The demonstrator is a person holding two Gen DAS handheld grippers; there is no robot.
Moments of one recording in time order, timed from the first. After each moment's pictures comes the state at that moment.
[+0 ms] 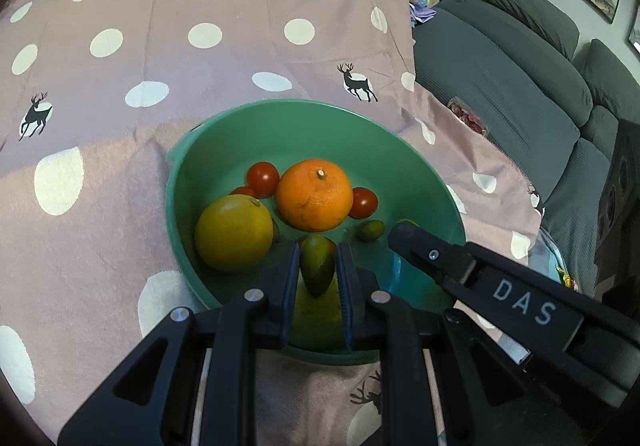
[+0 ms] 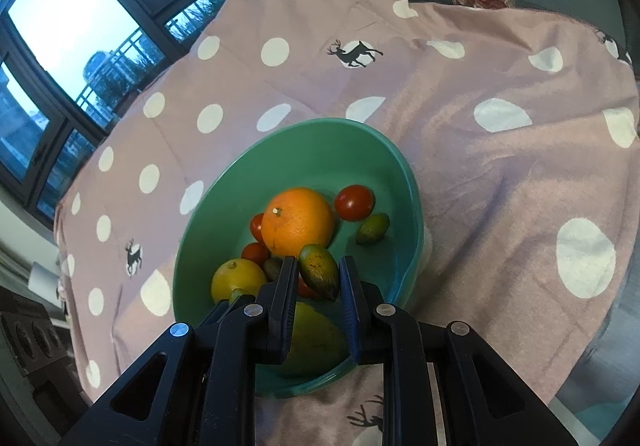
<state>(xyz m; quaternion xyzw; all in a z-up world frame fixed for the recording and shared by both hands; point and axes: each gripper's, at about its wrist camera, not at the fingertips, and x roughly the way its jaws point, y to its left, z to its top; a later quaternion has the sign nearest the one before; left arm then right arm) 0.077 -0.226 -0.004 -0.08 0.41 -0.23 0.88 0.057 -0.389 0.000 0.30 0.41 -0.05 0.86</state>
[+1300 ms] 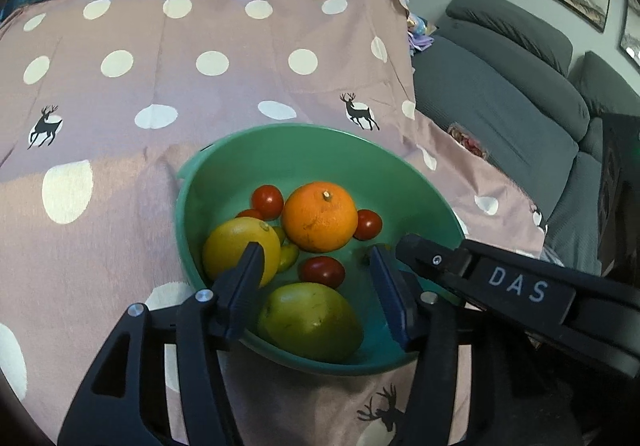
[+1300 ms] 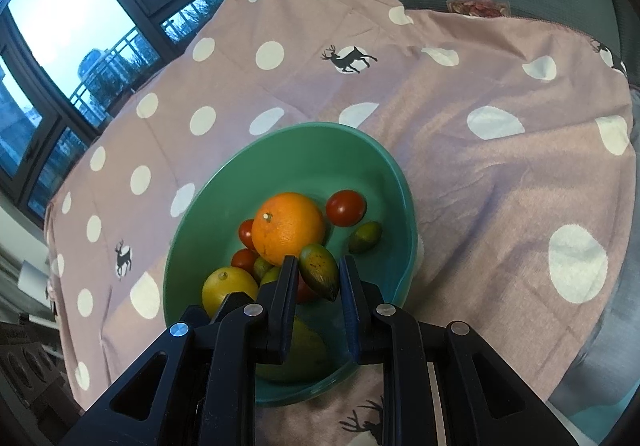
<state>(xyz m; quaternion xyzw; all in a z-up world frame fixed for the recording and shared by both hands) 0.069 -0.223 -0.007 -0.08 0.36 -0.23 0.90 0.056 -0.388 0.000 0.29 0.41 -0.06 0.86</state>
